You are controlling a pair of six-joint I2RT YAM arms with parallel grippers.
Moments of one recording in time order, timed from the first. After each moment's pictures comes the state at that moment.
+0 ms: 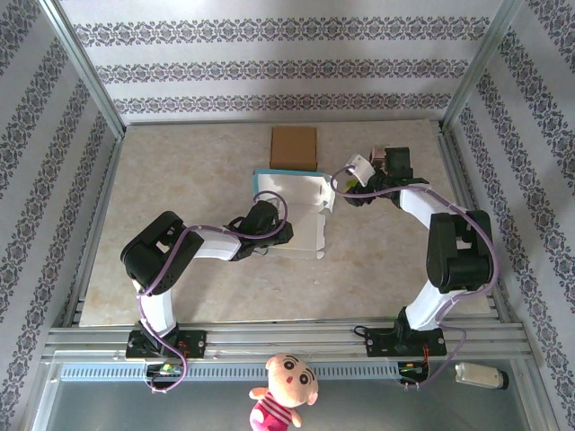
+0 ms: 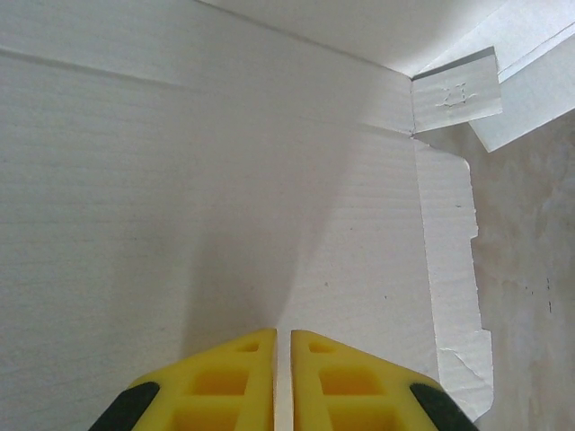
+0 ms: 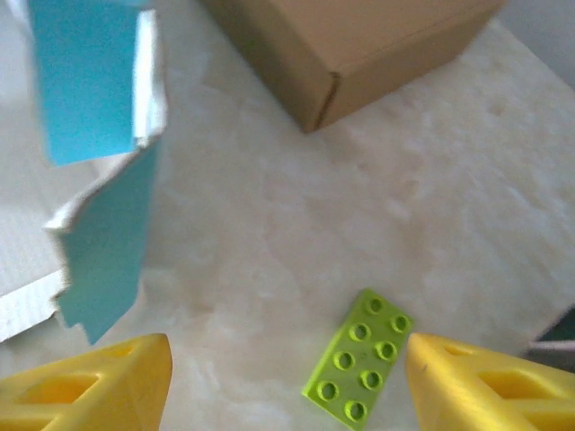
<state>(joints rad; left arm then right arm) -0.67 1.85 0.82 0.32 0.11 -0.79 0.06 1.70 1.05 -0.18 -0.51 -0.76</state>
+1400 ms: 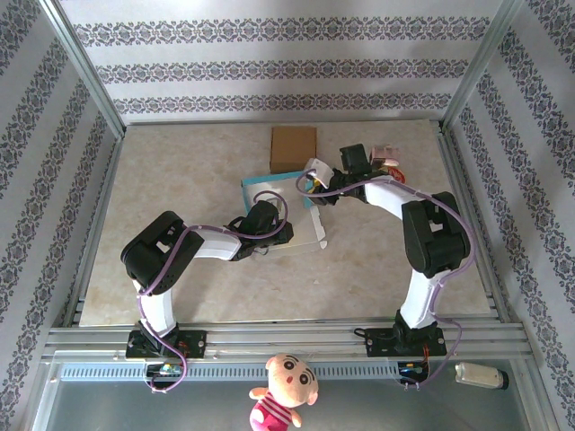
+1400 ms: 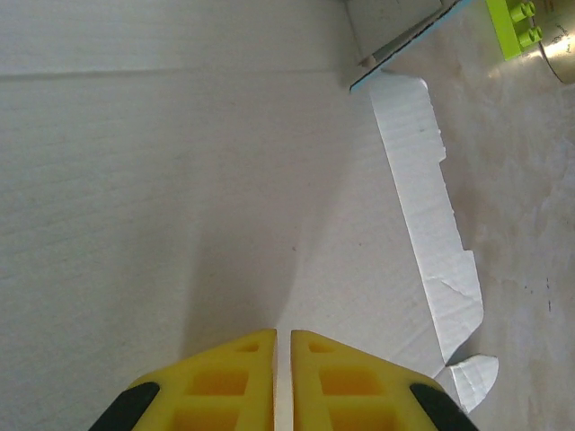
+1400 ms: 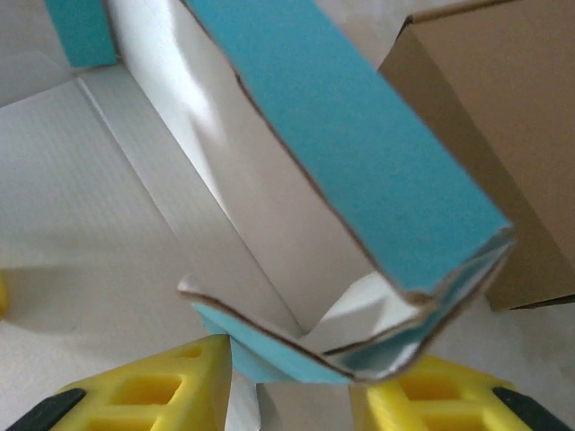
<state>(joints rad) -0.67 1.85 0.82 0.32 0.11 -0.79 0.30 1.88 1.21 -0.19 -0.52 -0.67</state>
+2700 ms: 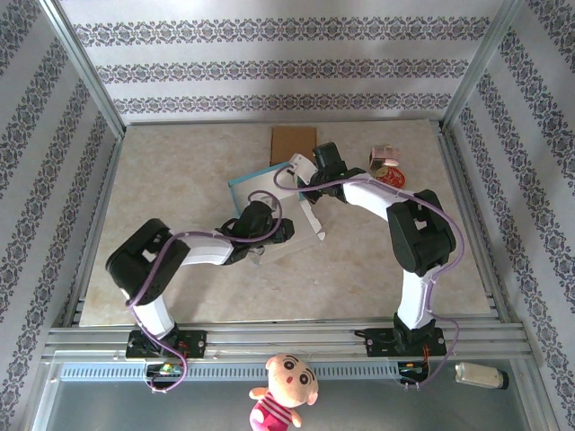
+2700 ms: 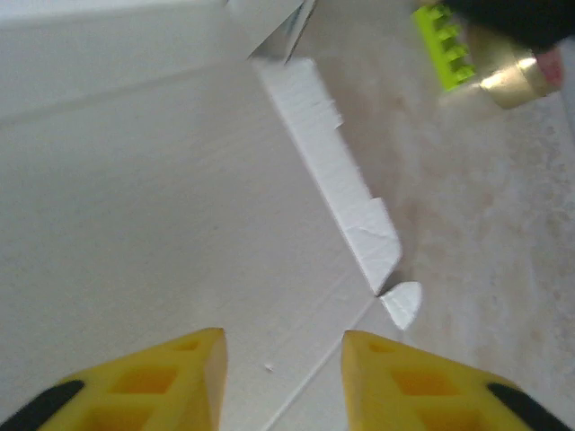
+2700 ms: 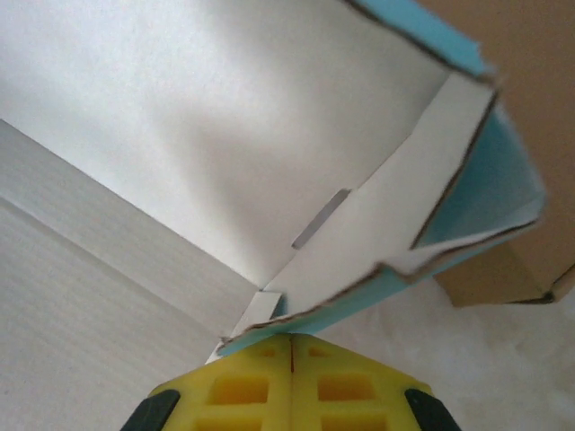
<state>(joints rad) -0.67 1.69 0.75 0.33 0.08 -0.77 0.45 1.92 1.30 -0.22 -0.17 -0.48</state>
